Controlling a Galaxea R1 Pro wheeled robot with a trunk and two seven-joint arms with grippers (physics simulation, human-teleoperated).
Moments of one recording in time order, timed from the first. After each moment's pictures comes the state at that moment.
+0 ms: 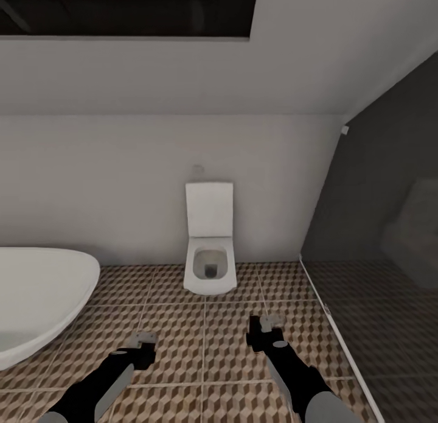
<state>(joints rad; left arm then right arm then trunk) -0.47 0.18 -0.50 -0.74 0.54 0.41 0.29 -0.56 0.12 0.16 -0.53 0.05 0.20 -0.11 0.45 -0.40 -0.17</state>
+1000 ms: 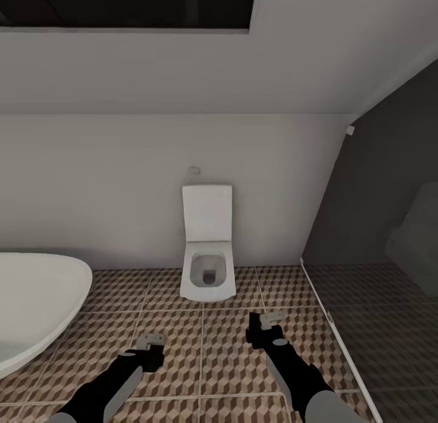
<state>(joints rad) -0.47 0.14 -0.53 -0.73 0.53 0.41 0.29 -0.56 0.12 0.16 -0.55 0.05 0.20 -0.11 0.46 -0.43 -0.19</state>
